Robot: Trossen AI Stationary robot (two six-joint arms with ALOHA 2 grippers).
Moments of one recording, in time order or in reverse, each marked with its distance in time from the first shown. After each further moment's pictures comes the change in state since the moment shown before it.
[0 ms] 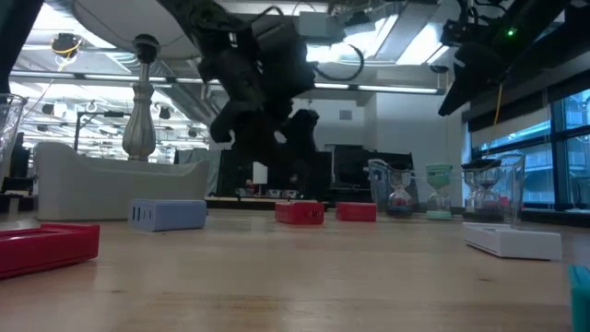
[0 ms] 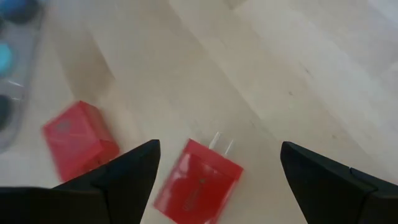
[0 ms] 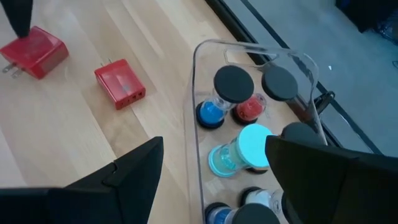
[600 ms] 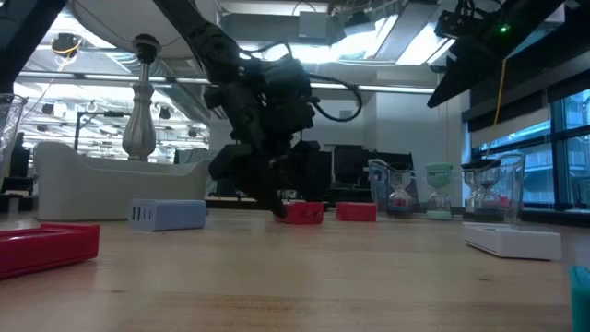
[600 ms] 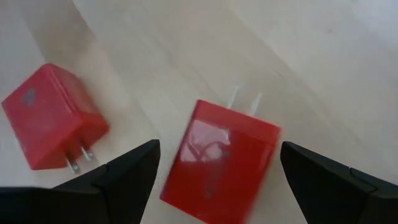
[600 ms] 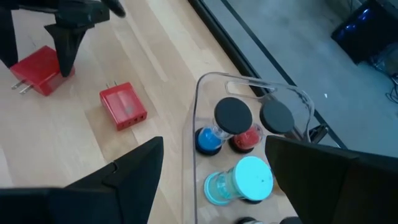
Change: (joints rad) left arm 0.046 0.119 0.001 0.034 -0.005 0.131; right arm -0.015 0.000 0.000 0.104 0.000 -0.127
